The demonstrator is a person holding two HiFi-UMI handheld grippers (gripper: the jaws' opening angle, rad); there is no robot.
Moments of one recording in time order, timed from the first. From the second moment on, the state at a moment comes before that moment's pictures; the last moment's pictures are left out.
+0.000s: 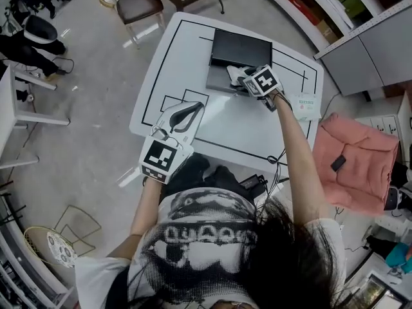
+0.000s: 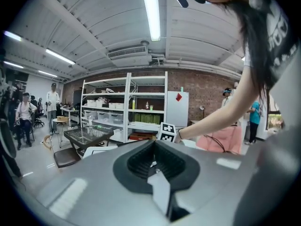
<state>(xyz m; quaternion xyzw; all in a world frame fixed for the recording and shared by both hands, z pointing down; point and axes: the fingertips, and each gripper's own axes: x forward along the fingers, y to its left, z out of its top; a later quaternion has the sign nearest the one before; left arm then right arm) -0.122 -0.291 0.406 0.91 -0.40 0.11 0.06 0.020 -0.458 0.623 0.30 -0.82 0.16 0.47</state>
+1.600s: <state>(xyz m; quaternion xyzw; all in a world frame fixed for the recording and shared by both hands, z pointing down) -0.106 -0.293 0.406 0.91 -0.39 0.11 0.06 0.012 -0.405 0.521 0.34 -0.87 0.10 0.33</state>
